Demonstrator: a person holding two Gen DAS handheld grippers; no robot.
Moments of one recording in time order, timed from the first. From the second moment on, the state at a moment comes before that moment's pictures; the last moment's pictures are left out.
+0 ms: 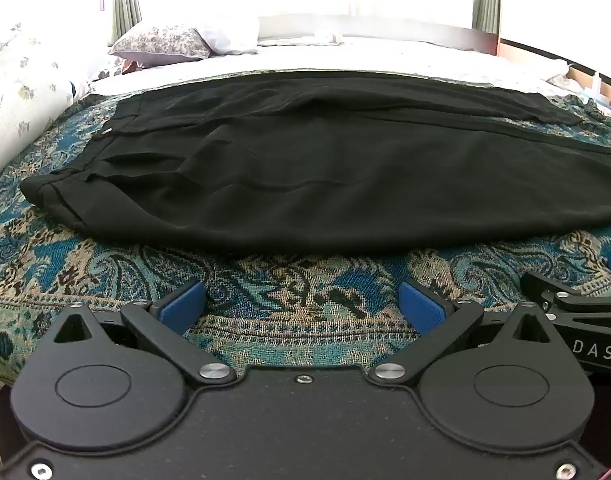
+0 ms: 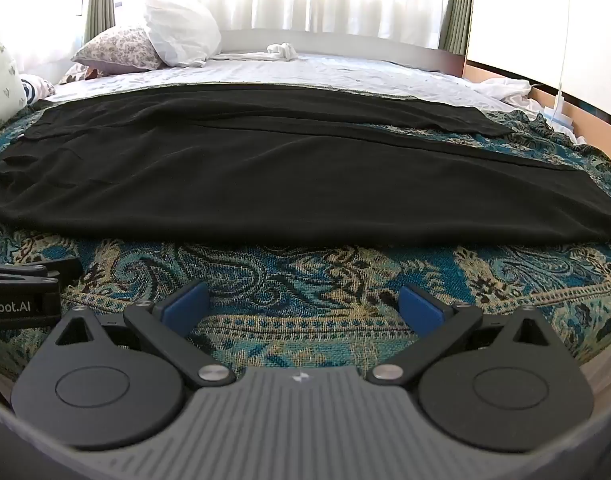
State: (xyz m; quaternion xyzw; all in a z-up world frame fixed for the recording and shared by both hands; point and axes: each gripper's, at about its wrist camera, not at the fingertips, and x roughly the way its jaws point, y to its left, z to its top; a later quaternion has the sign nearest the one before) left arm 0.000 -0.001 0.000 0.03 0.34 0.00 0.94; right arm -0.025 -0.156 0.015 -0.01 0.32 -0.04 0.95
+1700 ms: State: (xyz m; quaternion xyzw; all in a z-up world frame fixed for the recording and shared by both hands) left arm 0.001 -0.001 0.001 0.03 0.34 0.00 0.94; right arm -0.026 -0.156 0.015 -0.01 0.32 -0.04 0.95
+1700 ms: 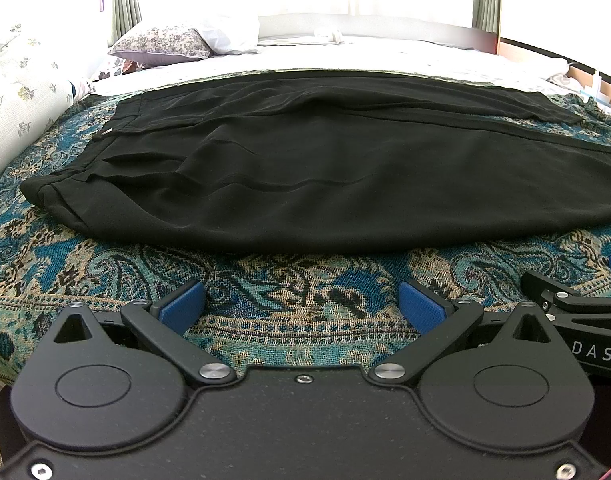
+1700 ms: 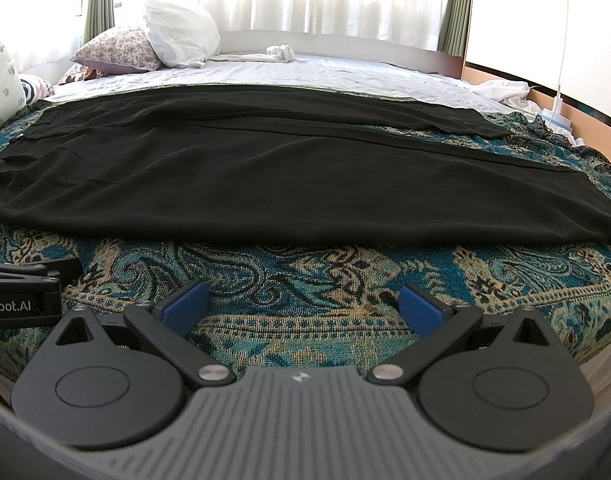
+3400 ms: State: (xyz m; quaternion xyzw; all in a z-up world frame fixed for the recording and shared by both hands) left arm 0.001 -0.001 0.000 0.03 0.34 0.00 0.94; right arm -0.028 -0.156 0.015 -0.01 0.31 -0.04 0.95
